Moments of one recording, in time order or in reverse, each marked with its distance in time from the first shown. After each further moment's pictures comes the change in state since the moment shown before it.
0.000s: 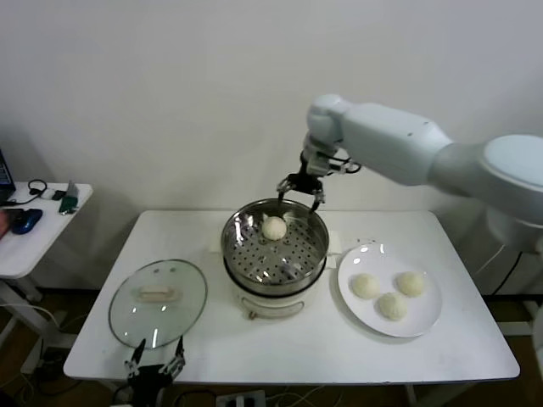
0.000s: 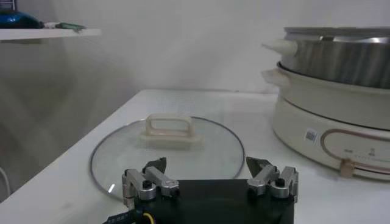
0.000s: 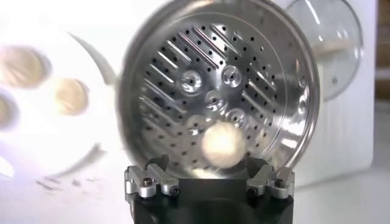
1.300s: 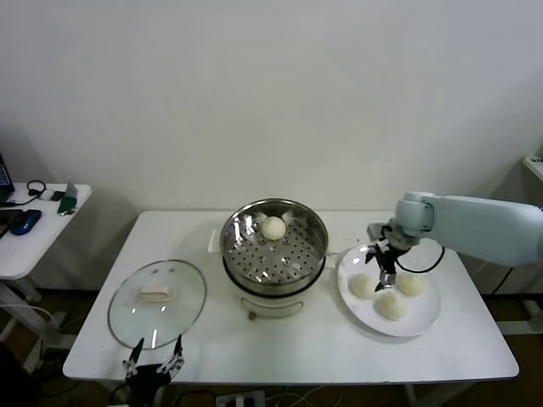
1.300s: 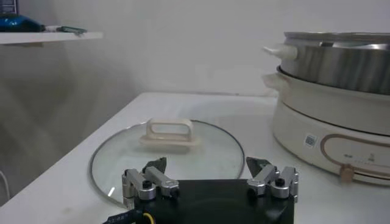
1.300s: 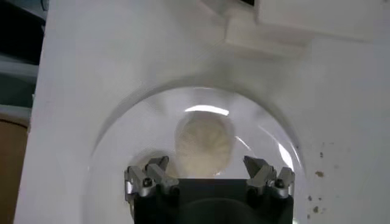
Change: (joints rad) left arm 0.006 -0.003 -0.014 -0.005 -0.006 -0.005 0.002; right arm -0.306 -0.285 -0.074 0.245 0.168 -0.844 0.294
